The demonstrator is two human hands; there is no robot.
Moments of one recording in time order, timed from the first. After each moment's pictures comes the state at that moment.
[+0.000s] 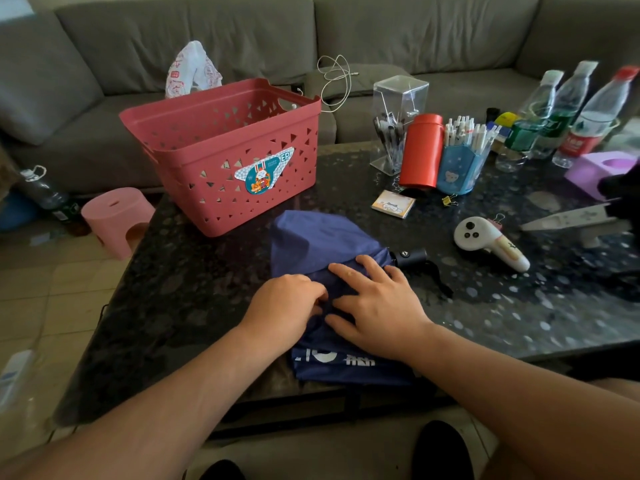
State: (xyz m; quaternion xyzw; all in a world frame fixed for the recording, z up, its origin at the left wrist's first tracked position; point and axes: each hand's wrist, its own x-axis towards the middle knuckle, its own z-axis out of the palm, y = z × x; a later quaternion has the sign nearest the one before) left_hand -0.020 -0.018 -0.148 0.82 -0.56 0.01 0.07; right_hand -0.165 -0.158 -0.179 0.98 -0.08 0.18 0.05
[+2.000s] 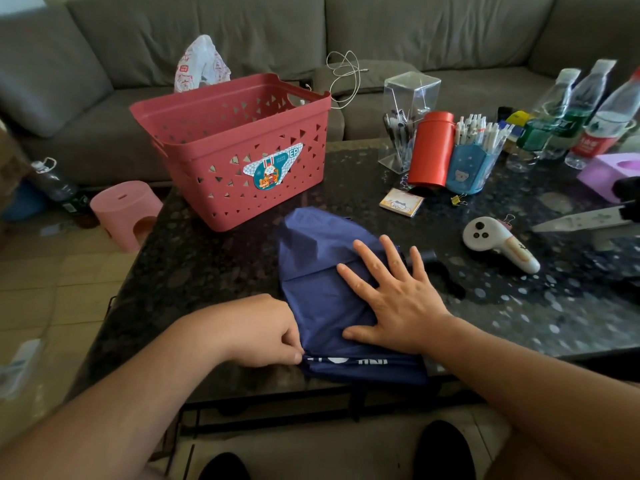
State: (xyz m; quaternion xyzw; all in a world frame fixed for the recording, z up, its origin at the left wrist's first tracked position) left_hand -0.010 0.031 -0.102 0.77 -0.58 -0.27 -0.06; right_hand -0.172 -0.181 -0.179 0.99 -0.12 0.04 0.08
